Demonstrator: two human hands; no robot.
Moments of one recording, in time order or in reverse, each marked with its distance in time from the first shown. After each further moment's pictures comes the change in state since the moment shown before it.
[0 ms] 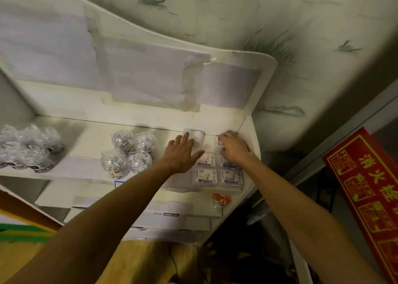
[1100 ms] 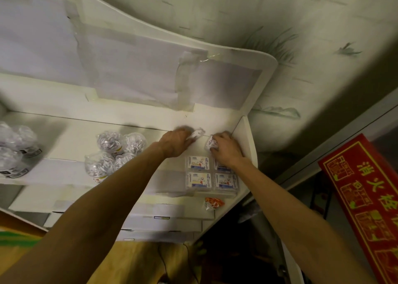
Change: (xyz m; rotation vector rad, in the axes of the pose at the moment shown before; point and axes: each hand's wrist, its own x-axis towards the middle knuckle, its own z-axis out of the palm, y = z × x) left_hand 0.070 -0.015 -0.006 -0.271 0.081 0.181; right_hand 0.005 0.008 0.004 0.086 0.059 0.044
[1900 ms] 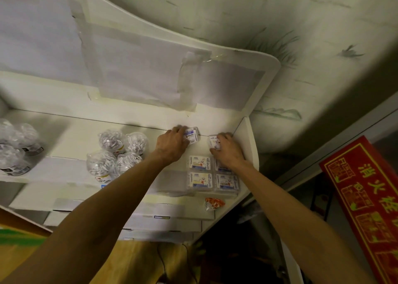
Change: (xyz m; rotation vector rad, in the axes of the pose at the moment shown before) left_hand -0.017 -0.004 0.011 0.100 0.178 -0.196; right_hand -0.001 -0.004 0.006 0.107 -0.007 0.095
